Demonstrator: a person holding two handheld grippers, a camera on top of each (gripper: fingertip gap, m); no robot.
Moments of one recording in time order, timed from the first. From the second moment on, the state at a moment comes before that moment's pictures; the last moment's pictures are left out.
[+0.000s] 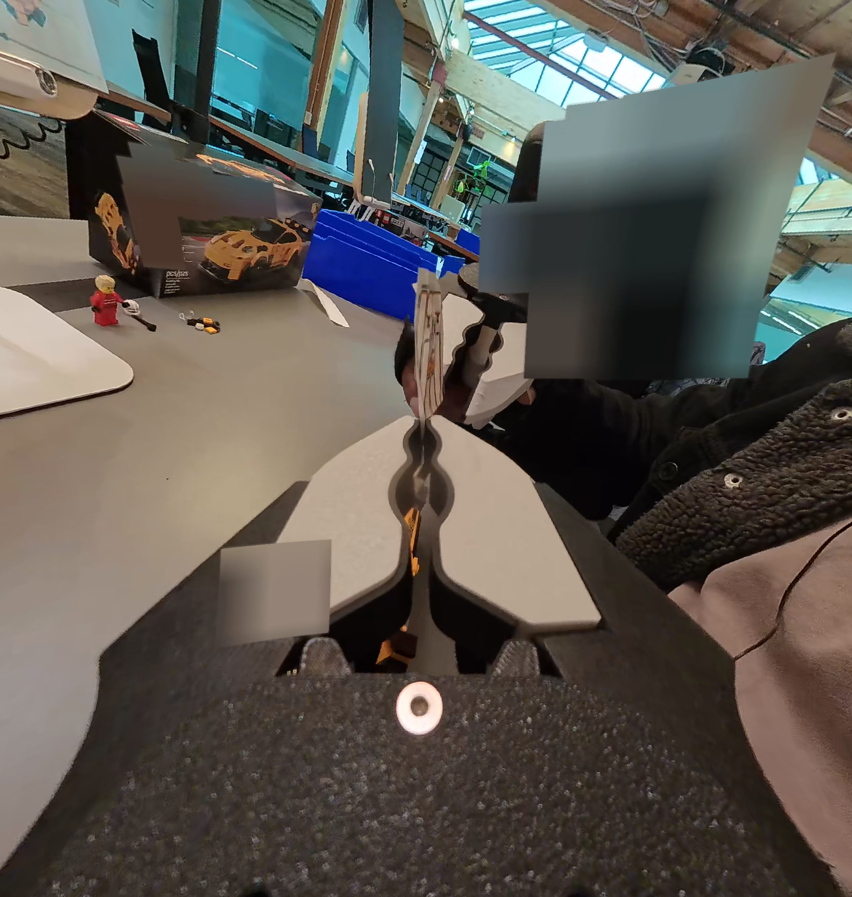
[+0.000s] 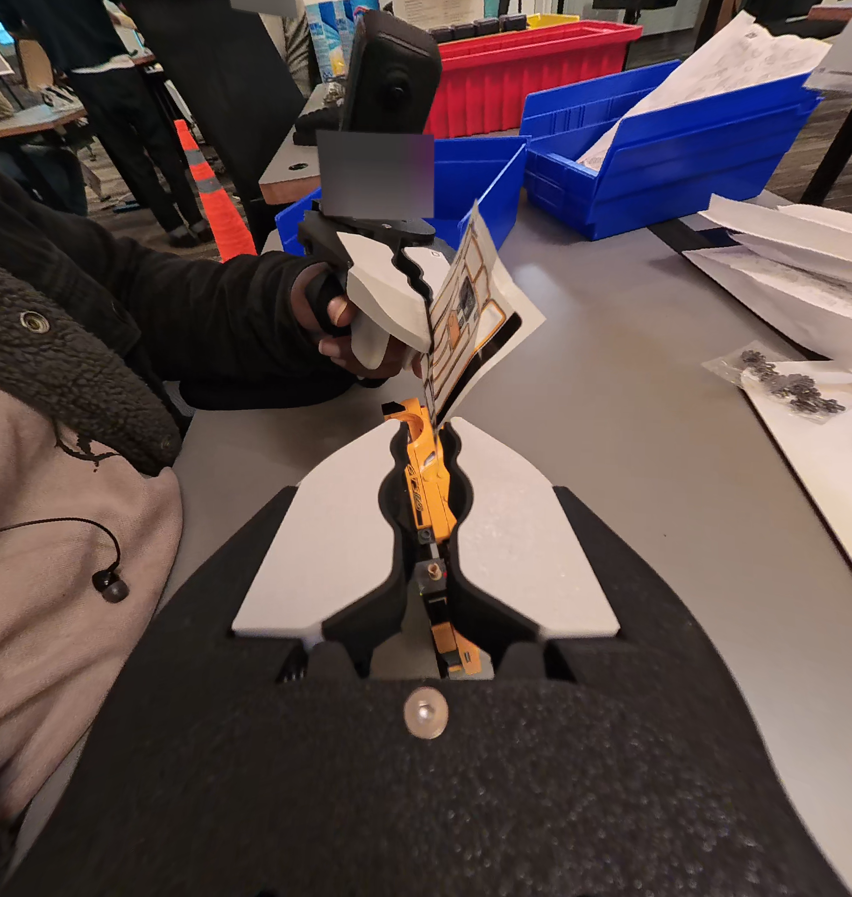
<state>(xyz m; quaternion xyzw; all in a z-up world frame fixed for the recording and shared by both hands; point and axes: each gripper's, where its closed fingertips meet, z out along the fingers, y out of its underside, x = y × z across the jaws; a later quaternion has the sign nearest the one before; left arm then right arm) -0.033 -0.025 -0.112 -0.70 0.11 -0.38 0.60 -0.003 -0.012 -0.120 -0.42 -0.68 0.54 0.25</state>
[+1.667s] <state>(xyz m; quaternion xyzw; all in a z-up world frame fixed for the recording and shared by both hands) -0.019 -0.039 -0.113 -0.71 0.09 -0.52 0.47 0.022 -0.046 -0.133 -0.42 -0.75 0.51 0.04</state>
